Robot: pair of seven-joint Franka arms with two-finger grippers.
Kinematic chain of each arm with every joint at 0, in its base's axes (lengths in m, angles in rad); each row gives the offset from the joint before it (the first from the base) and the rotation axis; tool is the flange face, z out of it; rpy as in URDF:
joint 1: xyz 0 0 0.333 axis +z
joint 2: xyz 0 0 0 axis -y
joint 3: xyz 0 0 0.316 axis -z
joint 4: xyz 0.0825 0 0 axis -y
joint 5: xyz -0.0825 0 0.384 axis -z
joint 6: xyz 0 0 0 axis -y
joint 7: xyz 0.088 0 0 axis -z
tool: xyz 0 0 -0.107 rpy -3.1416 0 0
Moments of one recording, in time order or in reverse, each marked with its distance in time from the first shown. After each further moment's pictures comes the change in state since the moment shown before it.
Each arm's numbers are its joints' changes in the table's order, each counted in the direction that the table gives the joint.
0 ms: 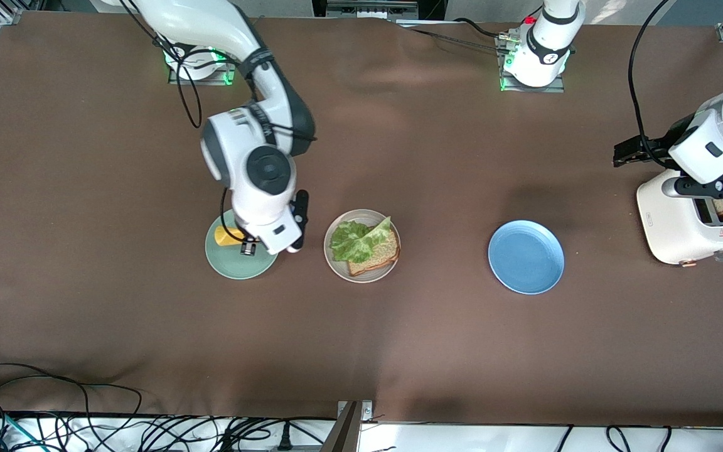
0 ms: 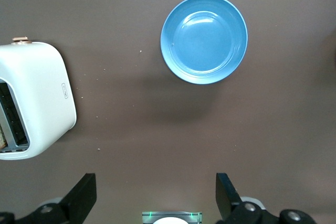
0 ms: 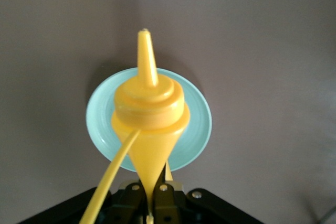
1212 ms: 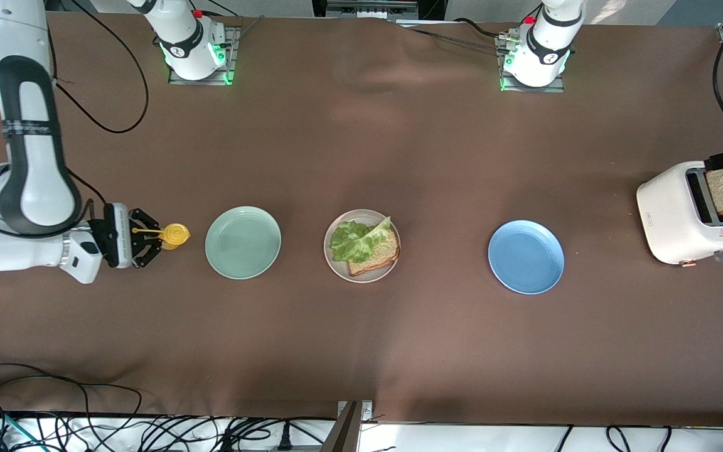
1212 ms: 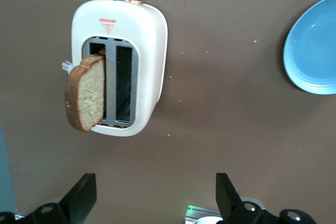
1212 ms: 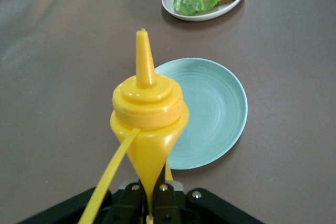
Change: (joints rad) left arm 0.342 -0.079 -0.019 -0.004 -0.133 0.027 0.137; right arm -0.724 -0.010 -0.164 -0.143 -0.717 -0.151 -1.044
